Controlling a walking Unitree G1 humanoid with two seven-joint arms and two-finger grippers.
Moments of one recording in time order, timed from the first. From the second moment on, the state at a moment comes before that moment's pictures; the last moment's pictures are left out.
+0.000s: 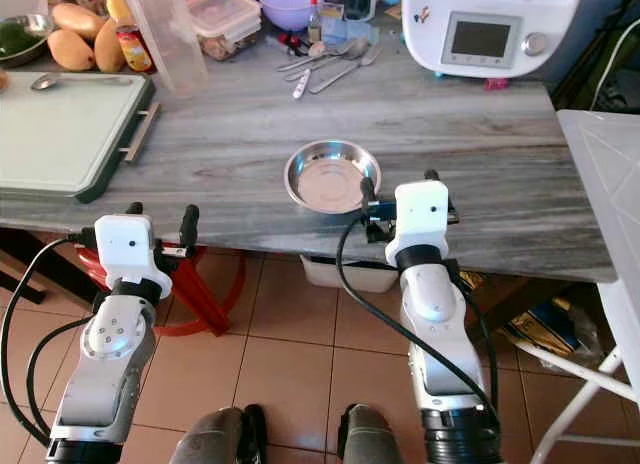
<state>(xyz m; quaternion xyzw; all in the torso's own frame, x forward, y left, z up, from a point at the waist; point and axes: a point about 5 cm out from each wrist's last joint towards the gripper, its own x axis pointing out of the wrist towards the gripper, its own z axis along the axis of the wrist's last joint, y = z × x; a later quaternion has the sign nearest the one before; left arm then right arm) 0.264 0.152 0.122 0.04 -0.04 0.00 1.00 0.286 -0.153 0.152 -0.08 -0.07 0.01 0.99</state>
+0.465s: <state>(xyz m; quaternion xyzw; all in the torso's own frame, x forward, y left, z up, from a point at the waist) 0.264 0.152 0.122 0.04 -0.04 0.00 1.00 0.287 -0.157 0.153 -0.08 -0.07 0.00 0.99</state>
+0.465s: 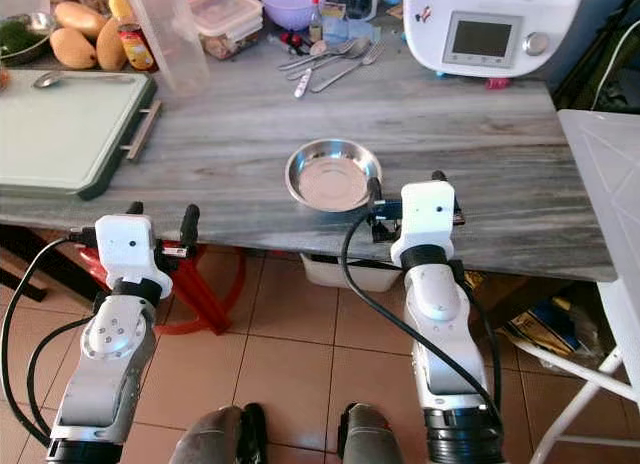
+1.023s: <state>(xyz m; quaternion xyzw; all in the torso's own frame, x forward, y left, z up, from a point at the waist) 0.265 0.151 0.121 0.04 -0.04 0.00 1.00 0.289 -0.157 0.158 -0.09 -0.08 0.00 0.99</state>
